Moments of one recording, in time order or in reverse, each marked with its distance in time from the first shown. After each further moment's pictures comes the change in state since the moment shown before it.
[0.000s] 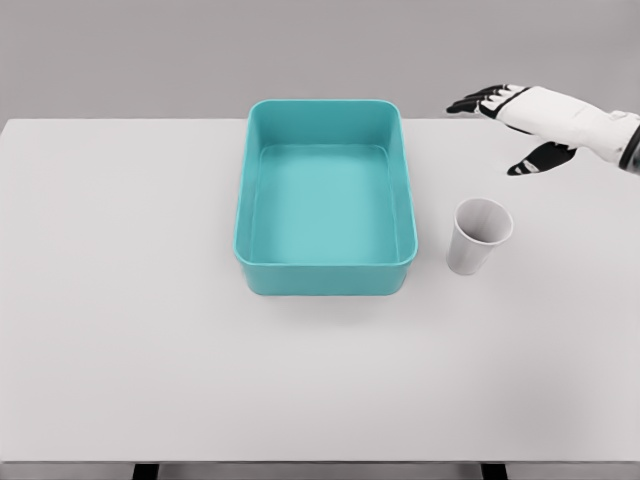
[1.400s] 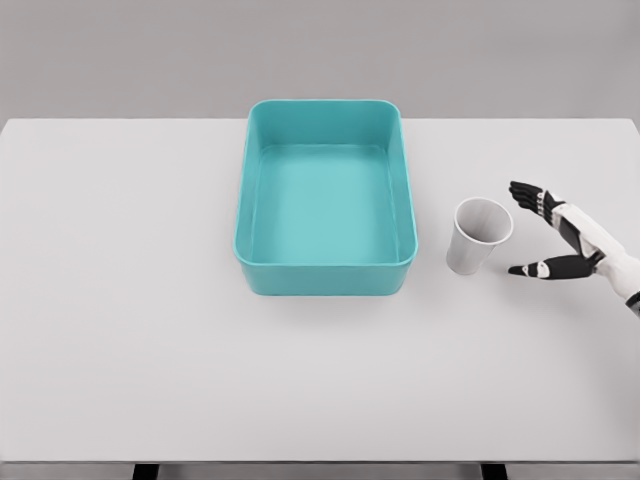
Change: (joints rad) left arm 0.000 0.000 0.000 0.000 0.000 0.000 0.000; right arm 0.476 -0.029 0.006 0.083 -0.828 -0.026 -0.128
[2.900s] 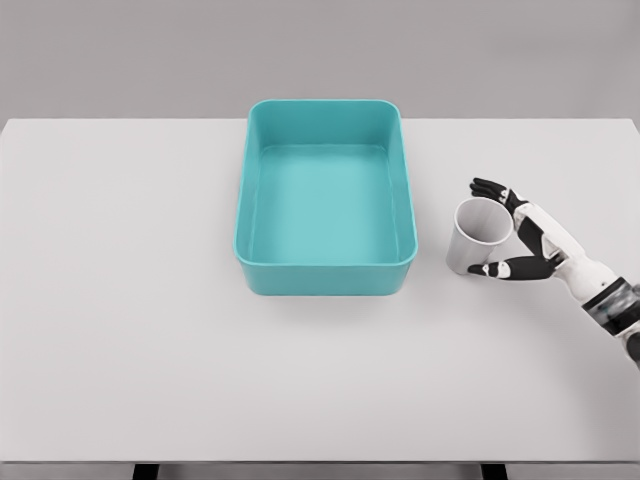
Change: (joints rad) left arm 0.000 0.000 0.000 0.000 0.000 0.000 0.000; right arm 0.025 0.067 0.001 -0.105 -0.065 0.000 -0.001
